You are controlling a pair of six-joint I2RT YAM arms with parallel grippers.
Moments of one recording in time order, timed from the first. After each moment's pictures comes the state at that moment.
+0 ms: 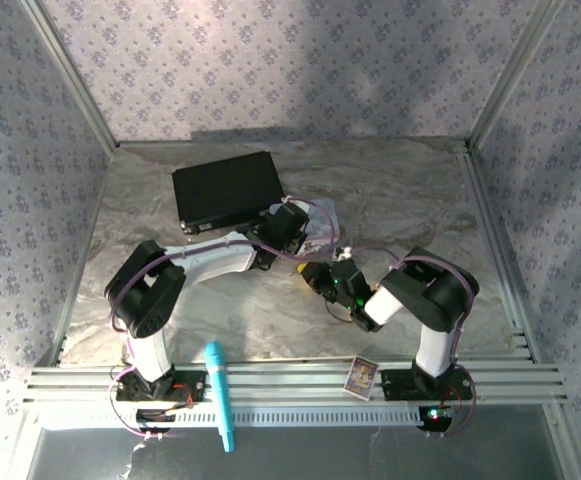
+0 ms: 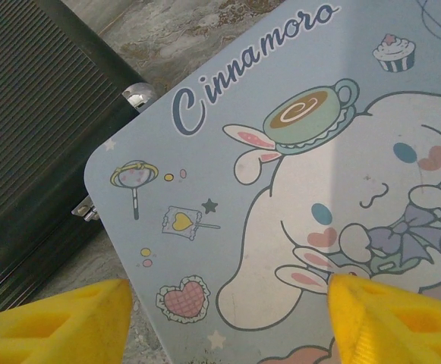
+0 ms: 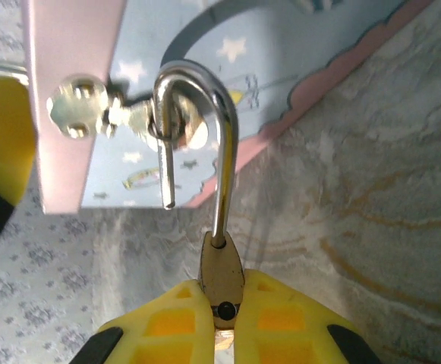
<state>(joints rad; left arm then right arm) -0.83 1.79 1.17 -0.24 -0.44 -0.11 0.75 1.83 0.38 1.05 0.01 1.29</state>
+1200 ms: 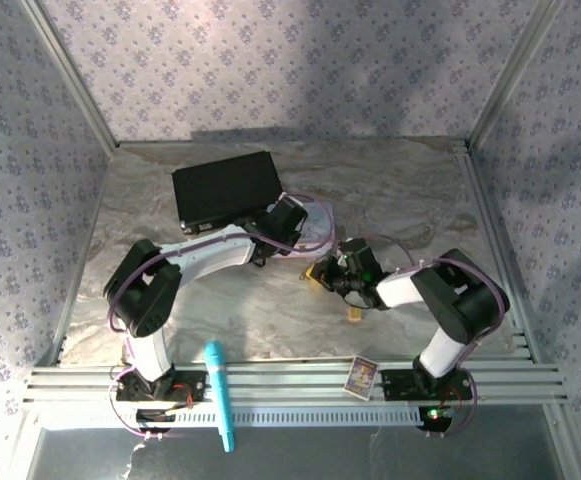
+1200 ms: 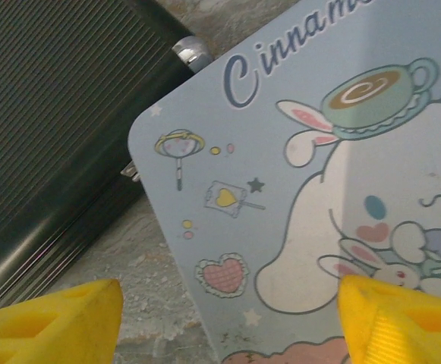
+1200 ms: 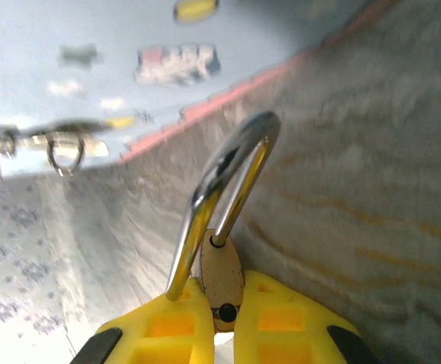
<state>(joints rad) -0.81 1.79 1.25 -0.43 -0.48 -0.12 0.58 1.65 0.50 0.44 -0.38 1.09</state>
